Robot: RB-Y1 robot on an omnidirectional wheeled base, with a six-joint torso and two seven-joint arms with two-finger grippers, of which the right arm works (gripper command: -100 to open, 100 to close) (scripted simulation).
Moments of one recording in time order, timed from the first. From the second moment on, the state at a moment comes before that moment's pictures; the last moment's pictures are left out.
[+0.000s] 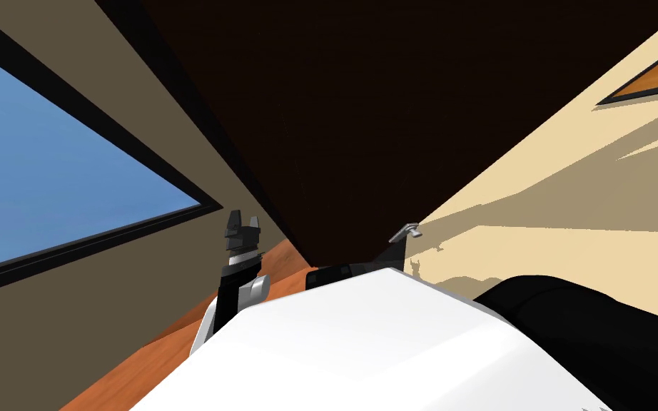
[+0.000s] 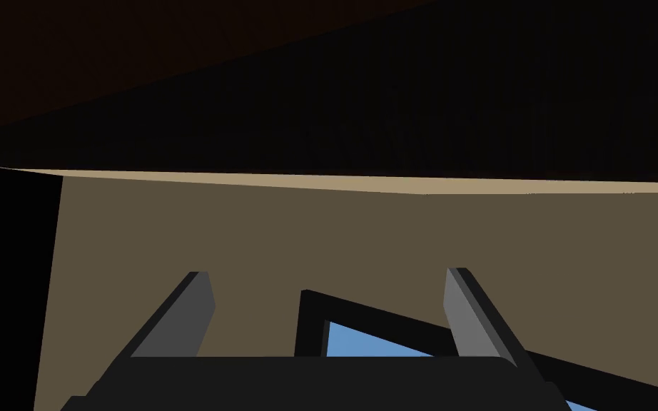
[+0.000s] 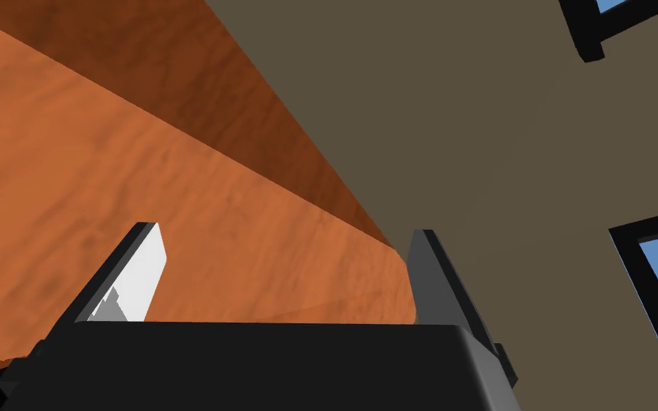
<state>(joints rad) 0.72 -0.55 1.10 -1.31 -4.54 -0.96 -1.21</state>
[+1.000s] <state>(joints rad) 0.73 -0.58 1.14 -1.26 -4.72 -0.99 -1.25</state>
